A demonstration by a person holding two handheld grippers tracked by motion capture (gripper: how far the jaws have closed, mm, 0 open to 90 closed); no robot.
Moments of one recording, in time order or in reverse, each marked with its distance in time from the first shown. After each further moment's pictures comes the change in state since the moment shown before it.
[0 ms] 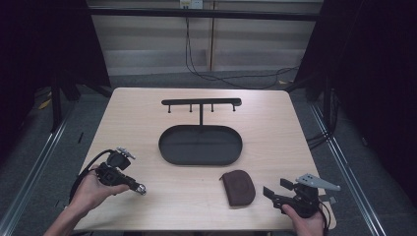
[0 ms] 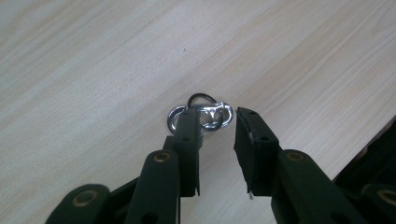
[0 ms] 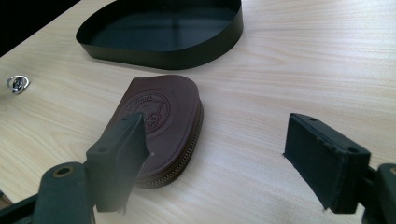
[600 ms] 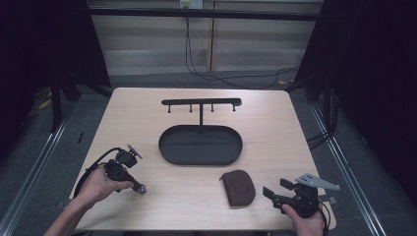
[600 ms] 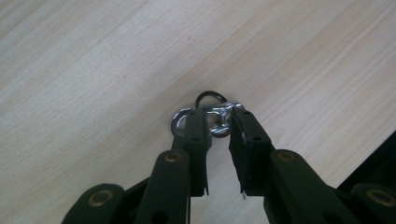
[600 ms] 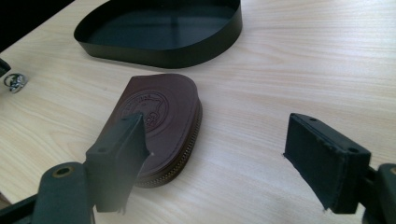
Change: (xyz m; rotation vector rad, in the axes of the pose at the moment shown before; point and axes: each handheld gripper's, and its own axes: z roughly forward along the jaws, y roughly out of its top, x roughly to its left) left arm 0.012 0.015 0.021 0.121 -0.005 -0.014; right arm 0.000 0.000 0.001 0.007 -0.008 -0.003
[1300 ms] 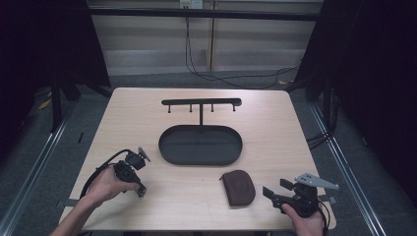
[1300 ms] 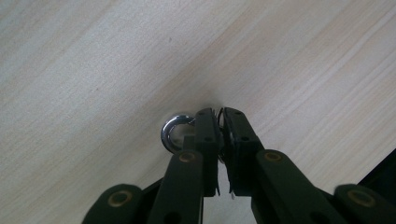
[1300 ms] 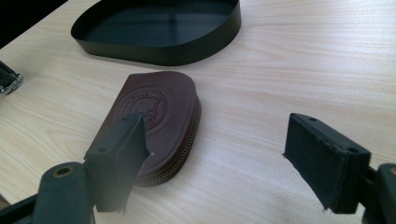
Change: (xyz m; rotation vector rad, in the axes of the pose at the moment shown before) left arm -0.012 0.013 0.016 0.072 -0.006 0.043; right arm -0.001 0.000 0.001 0.014 -0.002 0.007
